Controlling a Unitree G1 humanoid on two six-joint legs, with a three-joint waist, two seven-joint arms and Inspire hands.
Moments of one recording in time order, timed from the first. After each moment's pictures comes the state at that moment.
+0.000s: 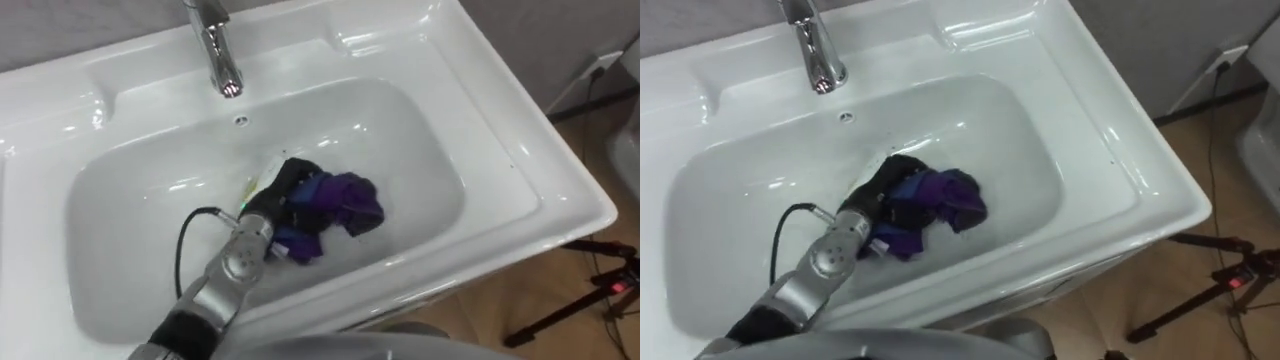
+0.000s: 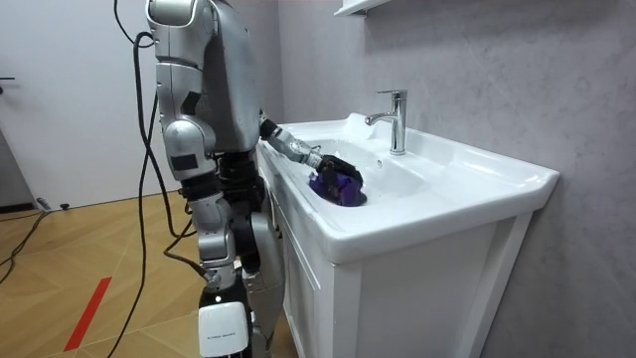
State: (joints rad) left arm 0.08 0.20 -0.29 0.55 0.32 -0.10 0.21; right arm 0.14 -0.20 0.01 1.21 -0.09 0.17 -0.20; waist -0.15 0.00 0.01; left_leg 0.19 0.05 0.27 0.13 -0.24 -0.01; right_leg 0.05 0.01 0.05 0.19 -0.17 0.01
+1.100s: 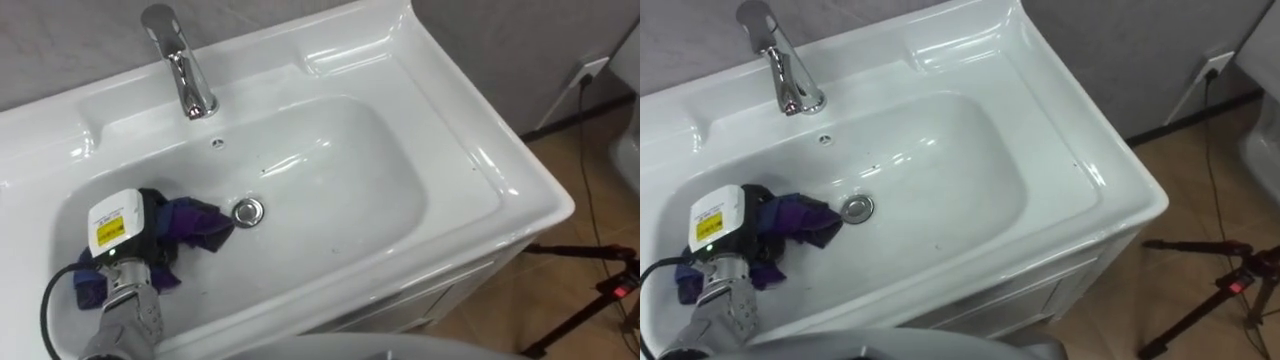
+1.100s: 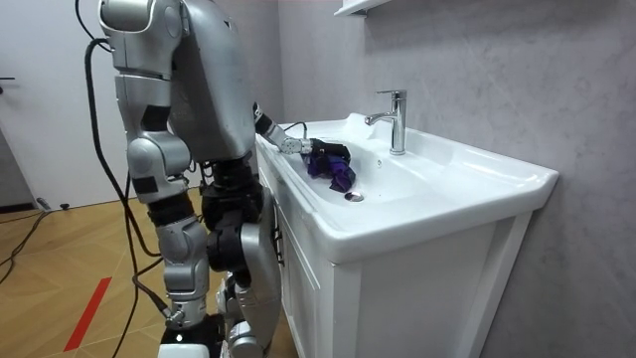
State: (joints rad) left arm 0.13 0.33 -0.08 0.80 0.82 -0.03 0.62; right arm 0.19 -0.23 -0.18 1.19 -0.16 0.21 -0.21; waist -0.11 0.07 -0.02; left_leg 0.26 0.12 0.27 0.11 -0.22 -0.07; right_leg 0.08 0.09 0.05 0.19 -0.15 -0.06
